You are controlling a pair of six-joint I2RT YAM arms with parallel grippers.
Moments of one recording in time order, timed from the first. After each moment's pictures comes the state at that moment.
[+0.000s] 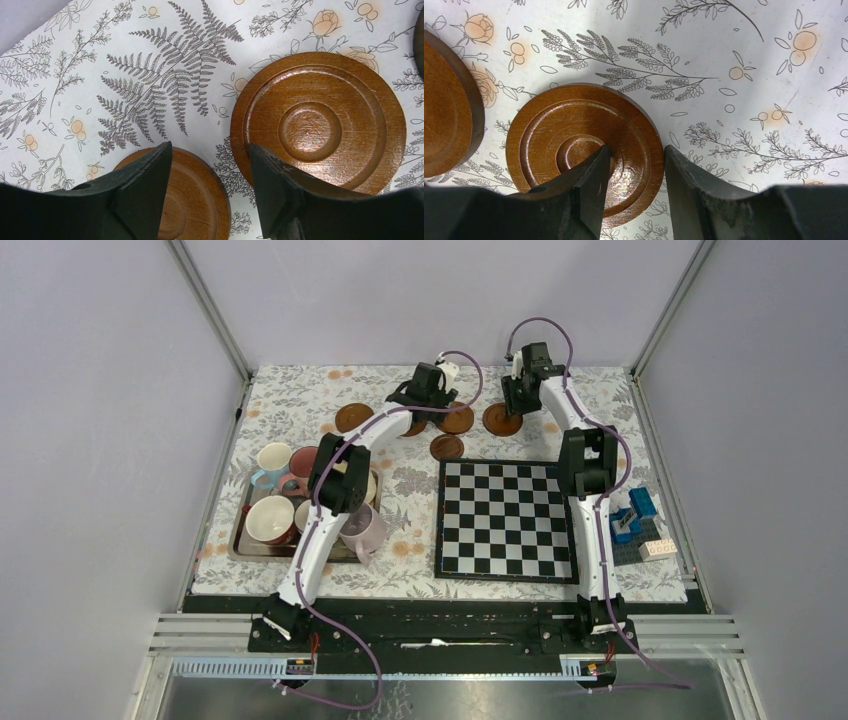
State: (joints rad) left arm -0.48 2.57 2.21 -0.30 -0.12 0.17; right arm 0.15 2.60 2.36 -0.75 -0.11 -0.08
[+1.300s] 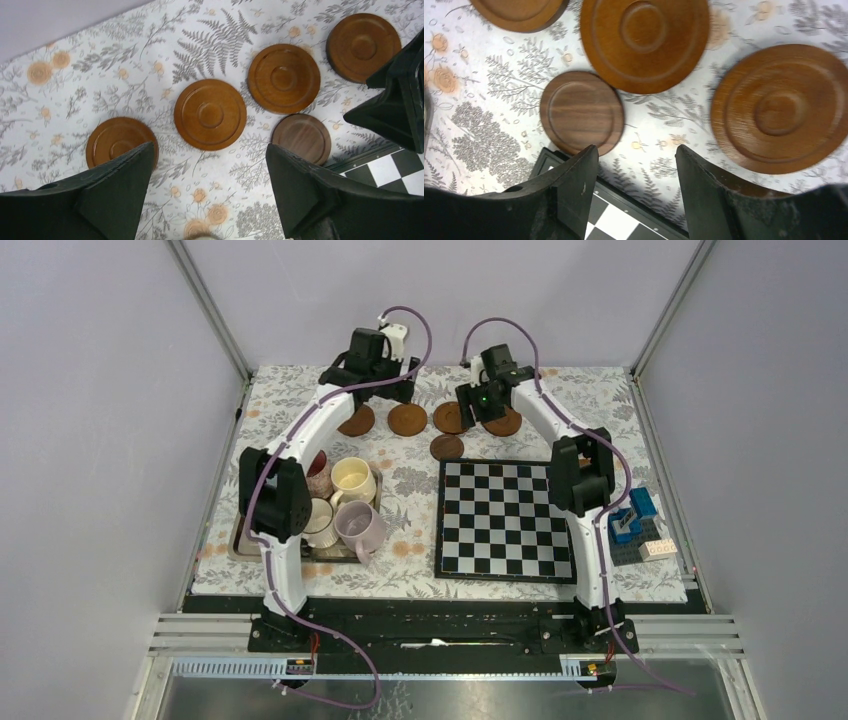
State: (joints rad) left arm -0.37 2.02 1.89 -0.45 0.04 0.04; right arm 0.32 2.33 2.10 -0.74 -0.23 -0.03
